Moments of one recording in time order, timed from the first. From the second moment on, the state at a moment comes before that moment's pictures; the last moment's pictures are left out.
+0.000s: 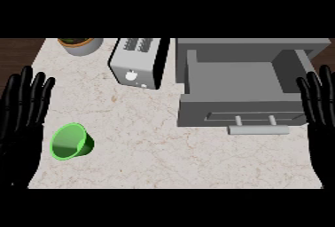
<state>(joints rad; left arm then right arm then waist) -0.02 0.11 -0.02 -2.10 -0.01 -0.01 -0.02 -0.03 -0.06 -0.03 -2.10 0.00 0.03 0.03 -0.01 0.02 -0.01</state>
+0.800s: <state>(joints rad) 0.09 0.21 0.16 -2.02 0.47 -0.31 0.01 -0.04 -0.06 0.00 -2.10 -0.09 0.08 0.13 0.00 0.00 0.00</state>
